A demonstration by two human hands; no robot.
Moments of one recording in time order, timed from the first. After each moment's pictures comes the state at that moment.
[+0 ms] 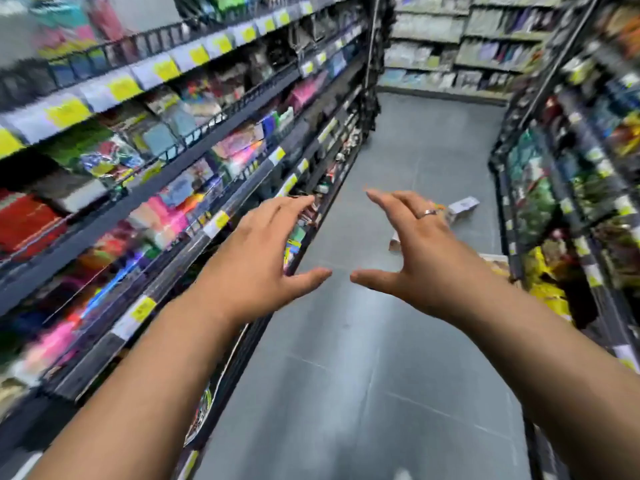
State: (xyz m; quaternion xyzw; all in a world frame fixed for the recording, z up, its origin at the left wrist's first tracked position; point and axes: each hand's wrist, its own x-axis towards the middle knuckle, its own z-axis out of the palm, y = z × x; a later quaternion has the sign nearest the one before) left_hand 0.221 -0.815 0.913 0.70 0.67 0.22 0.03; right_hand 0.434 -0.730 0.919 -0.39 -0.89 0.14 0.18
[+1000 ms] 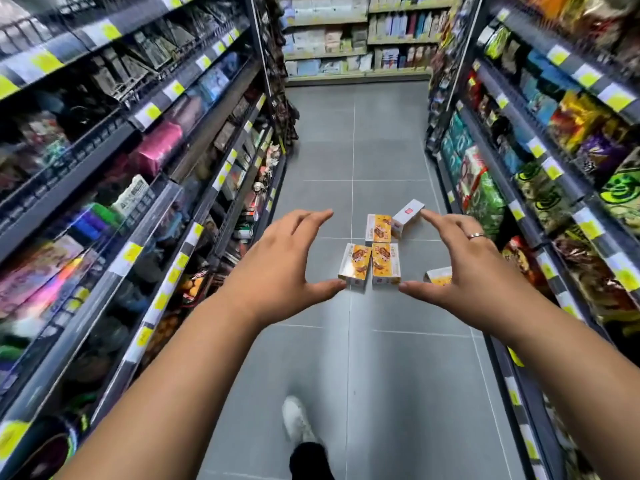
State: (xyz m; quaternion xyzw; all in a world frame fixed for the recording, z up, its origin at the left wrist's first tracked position) left_hand 0.333 -0.314 0.875 0.79 0.59 0.16 0.11; right_hand 0.594 -0.296 0.865 -0.60 -0.76 0.20 0.17
